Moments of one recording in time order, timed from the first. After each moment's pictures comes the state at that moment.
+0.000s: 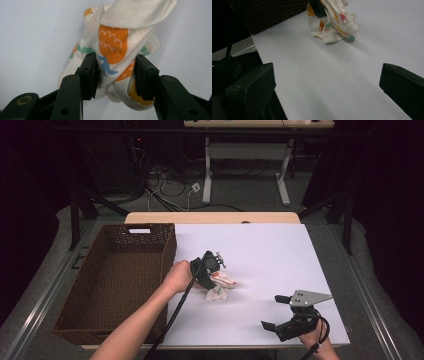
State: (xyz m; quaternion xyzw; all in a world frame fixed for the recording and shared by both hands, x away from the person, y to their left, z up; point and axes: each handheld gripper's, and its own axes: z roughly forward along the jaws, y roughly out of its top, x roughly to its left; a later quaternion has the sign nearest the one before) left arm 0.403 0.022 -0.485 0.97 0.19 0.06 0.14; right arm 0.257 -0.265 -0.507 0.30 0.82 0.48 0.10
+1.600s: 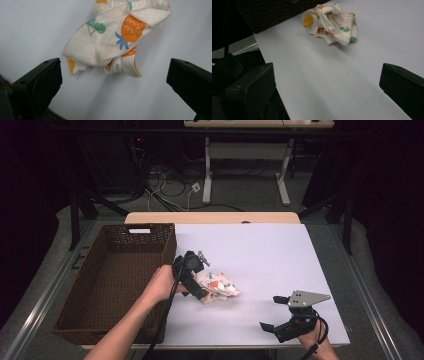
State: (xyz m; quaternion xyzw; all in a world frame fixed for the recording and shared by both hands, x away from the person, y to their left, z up) left arm 0.377 0.070 -0.458 0.95 0.24 0.05 0.20; right arm 0.255 -0.261 -0.505 0.30 0.82 0.48 0.09
